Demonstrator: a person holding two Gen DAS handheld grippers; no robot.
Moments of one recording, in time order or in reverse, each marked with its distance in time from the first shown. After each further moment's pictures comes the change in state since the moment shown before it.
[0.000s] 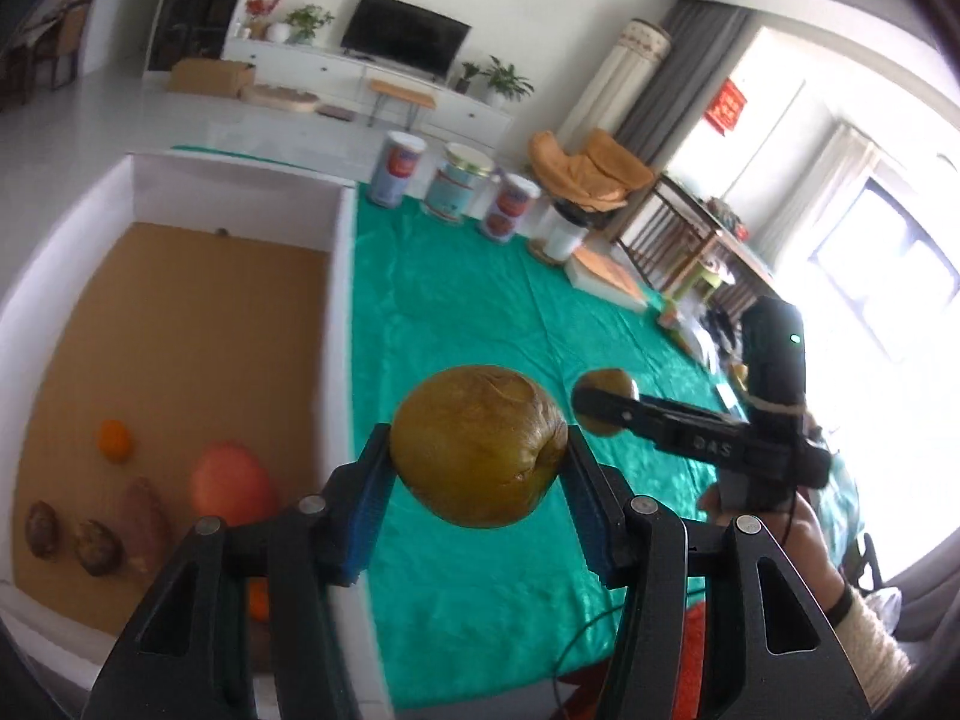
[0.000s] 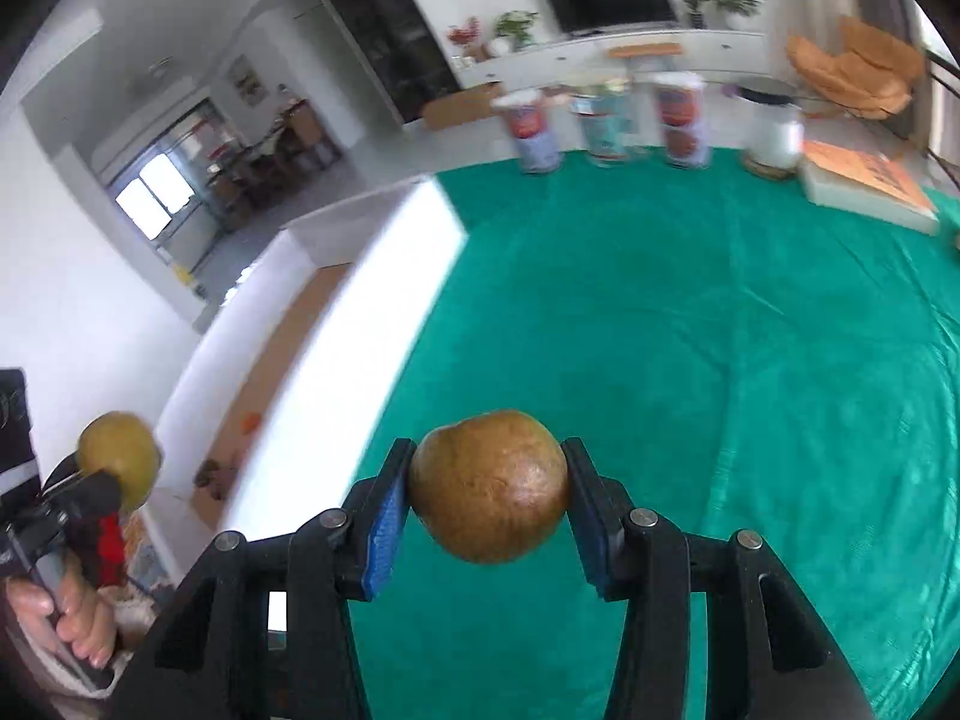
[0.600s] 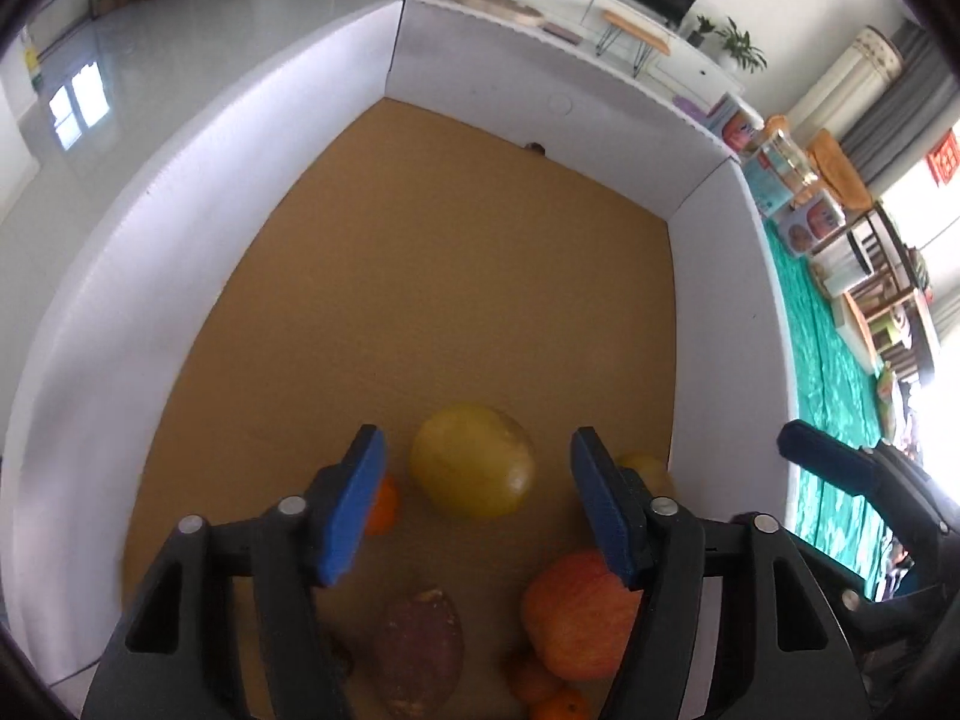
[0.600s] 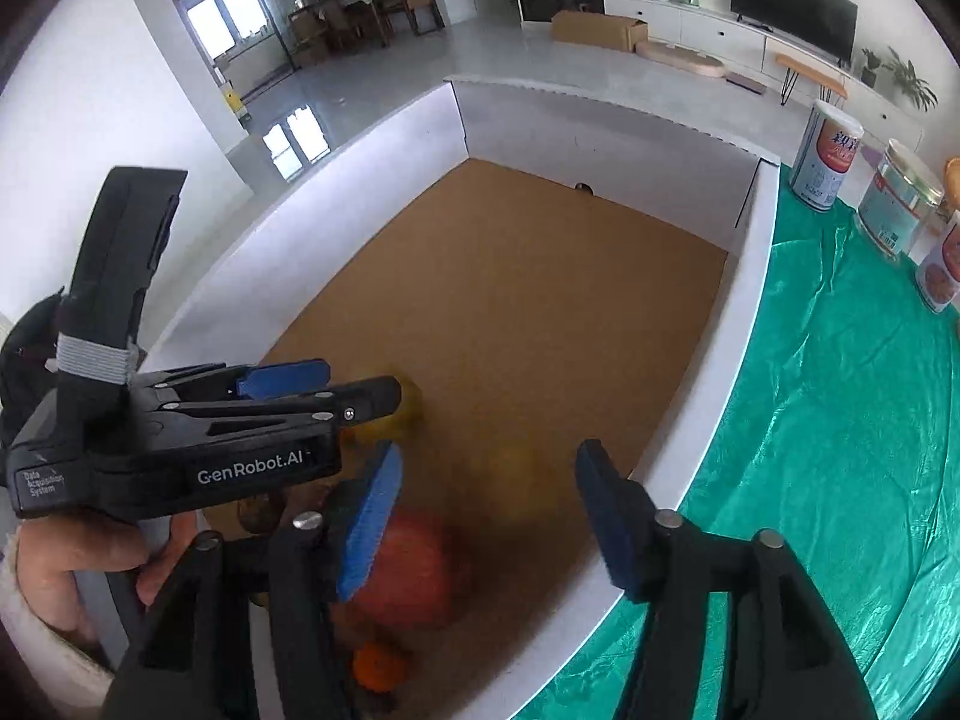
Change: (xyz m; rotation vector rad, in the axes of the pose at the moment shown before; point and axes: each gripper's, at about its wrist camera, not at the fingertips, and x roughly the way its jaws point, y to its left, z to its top) left arm 0.090 0.175 0.029 -0.255 0.188 0.384; right arm 0.159 0.143 0.048 -0.237 0.204 -0.068
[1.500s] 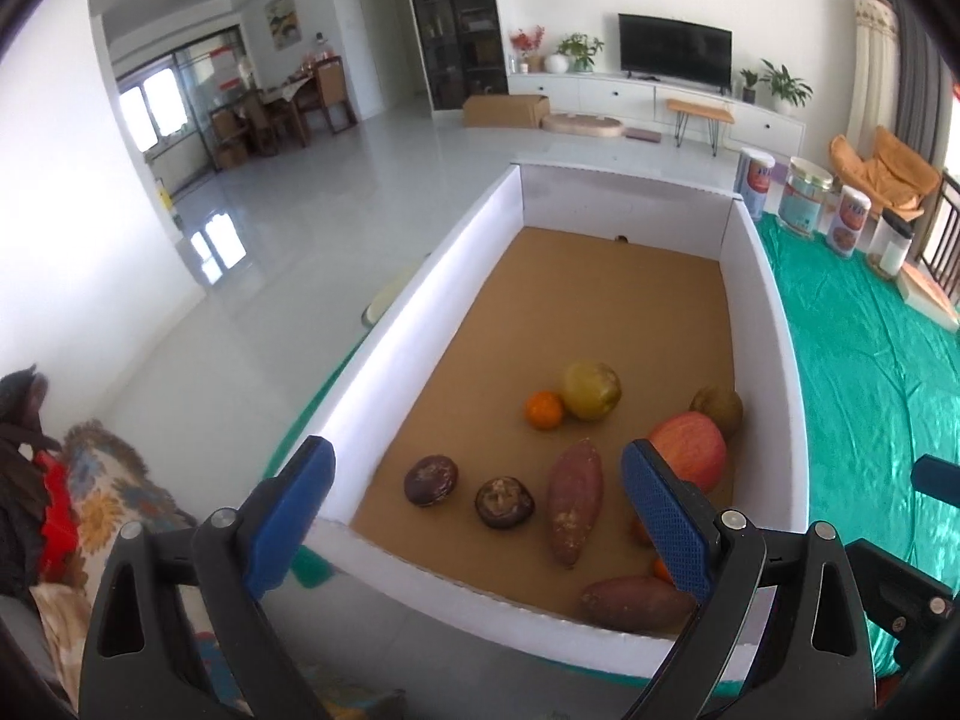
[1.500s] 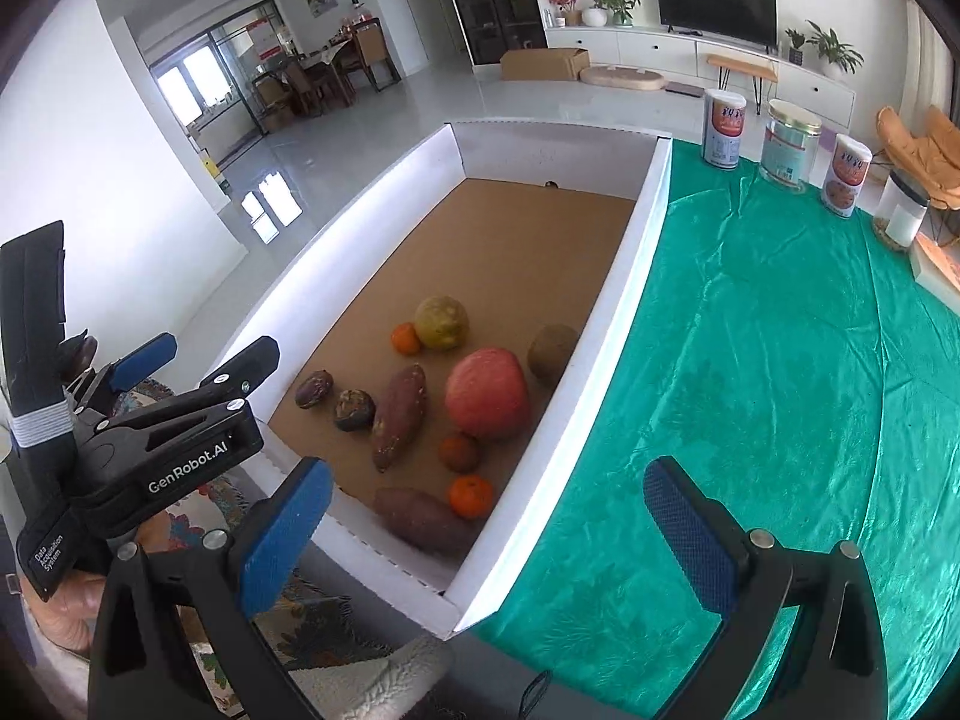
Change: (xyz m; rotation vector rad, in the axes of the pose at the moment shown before) left arm -0.145 -0.019 -0.111 0.116 -0.328 0.393; right arm -0.111 0.062 -0.110 0.107 -0.070 -0.046
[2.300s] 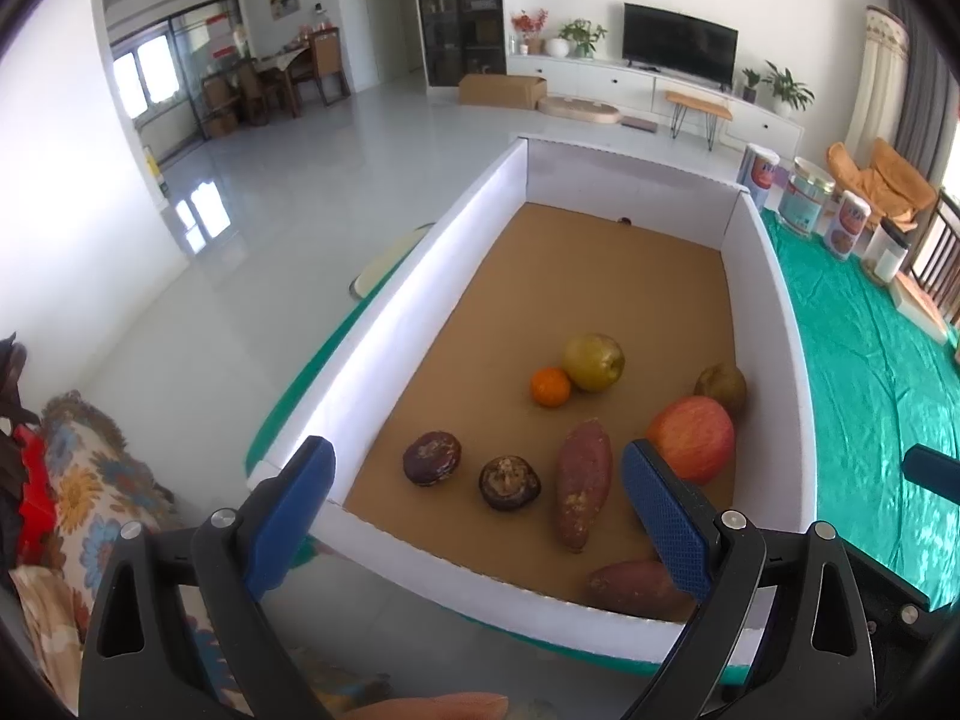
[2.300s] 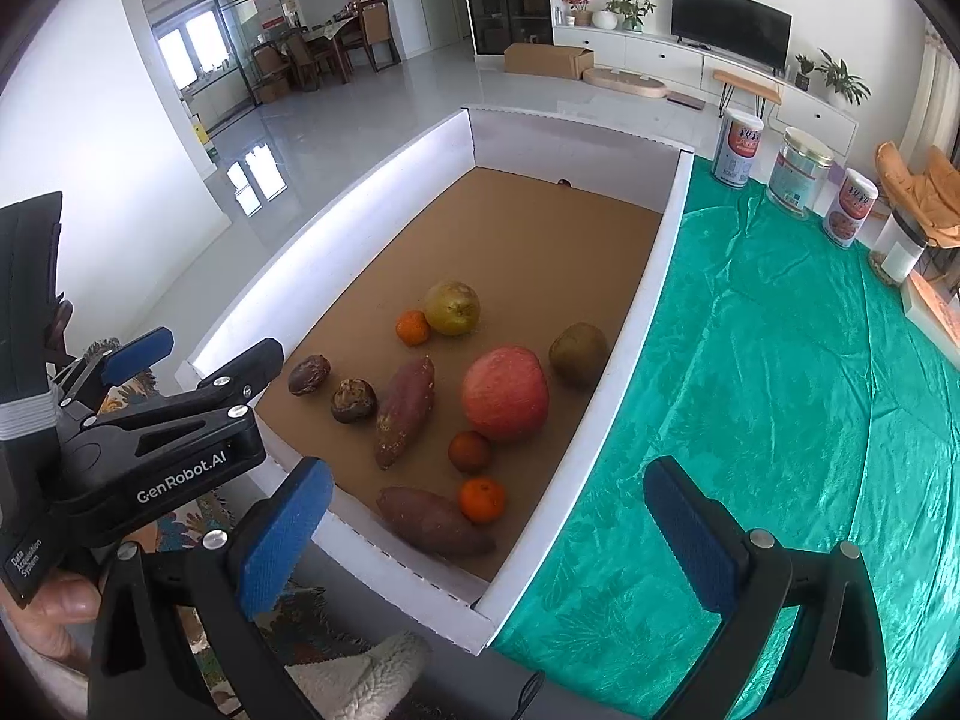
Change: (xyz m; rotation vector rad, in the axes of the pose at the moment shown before) left arm 0.003 0.025 -0.009 -0.043 0.055 -0.046; right arm 0.013 0.028 0.006 -0.070 0.017 -0.085
